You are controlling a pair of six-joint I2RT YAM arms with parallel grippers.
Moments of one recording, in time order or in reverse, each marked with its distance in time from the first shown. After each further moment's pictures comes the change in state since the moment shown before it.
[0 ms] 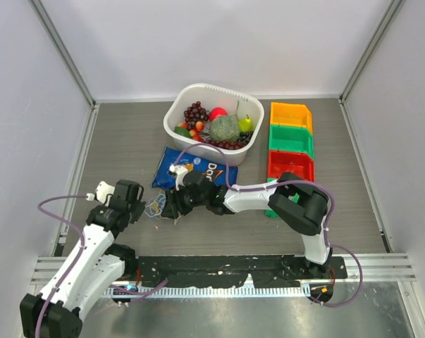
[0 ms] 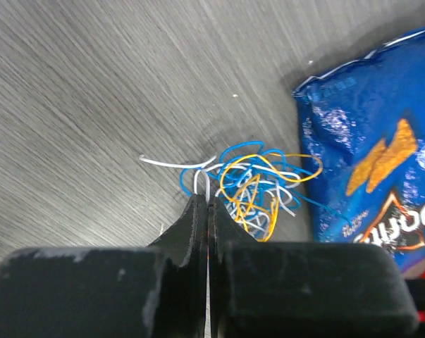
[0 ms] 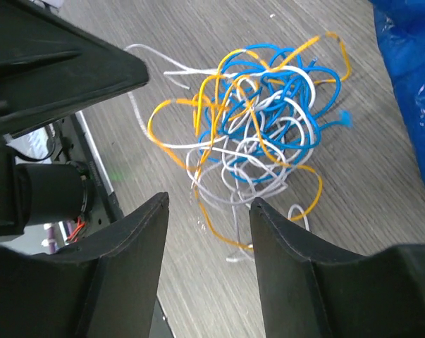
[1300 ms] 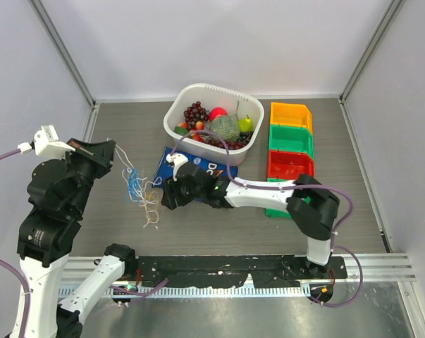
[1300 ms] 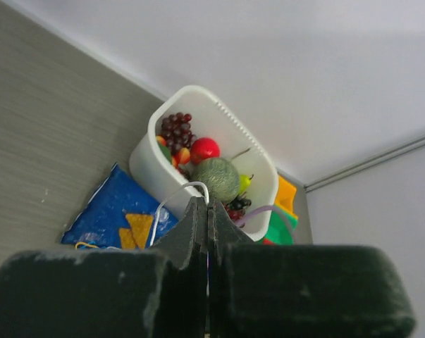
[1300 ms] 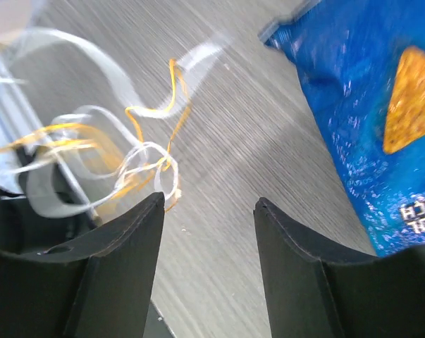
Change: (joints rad) left arm 0.000 -0.053 0.835 0.062 0.073 0.516; right arm 0.028 -0.026 0.161 -0.284 0.243 -0.069
